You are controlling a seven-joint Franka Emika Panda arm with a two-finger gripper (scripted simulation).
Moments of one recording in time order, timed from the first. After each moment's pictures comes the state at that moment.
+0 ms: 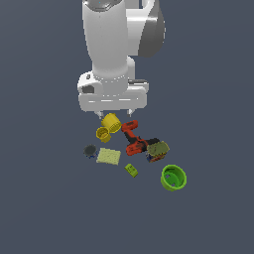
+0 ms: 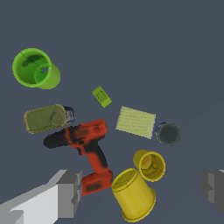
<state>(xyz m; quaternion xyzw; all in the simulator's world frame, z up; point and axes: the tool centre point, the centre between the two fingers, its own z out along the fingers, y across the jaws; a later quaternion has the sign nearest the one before) -0.006 -0.040 0.283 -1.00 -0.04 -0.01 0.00</state>
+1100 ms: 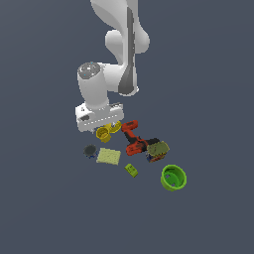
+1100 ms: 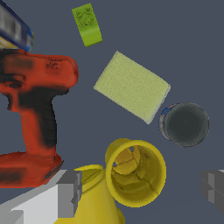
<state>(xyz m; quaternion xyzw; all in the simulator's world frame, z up) -0.070 -0.111 0.128 -0.98 -0.19 0.00 0.00</state>
